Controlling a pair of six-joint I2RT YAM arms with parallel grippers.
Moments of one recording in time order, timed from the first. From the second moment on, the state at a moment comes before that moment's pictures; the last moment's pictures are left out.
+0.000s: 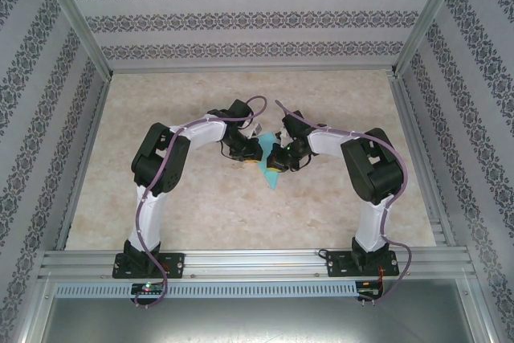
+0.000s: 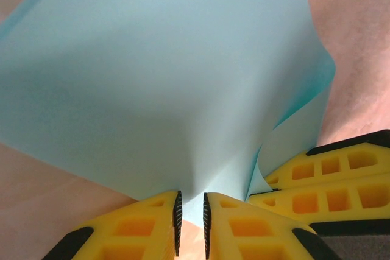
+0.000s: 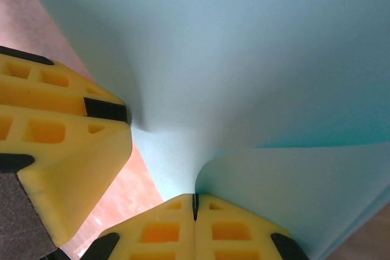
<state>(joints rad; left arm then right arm) -0.50 2.15 1.52 -0.66 0.53 -0.38 0.44 1.93 1.11 -0.43 -0.58 0.63</state>
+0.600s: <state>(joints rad) -0.50 2.15 1.52 -0.66 0.54 -0.38 0.44 1.93 1.11 -0.44 -0.58 0.62</state>
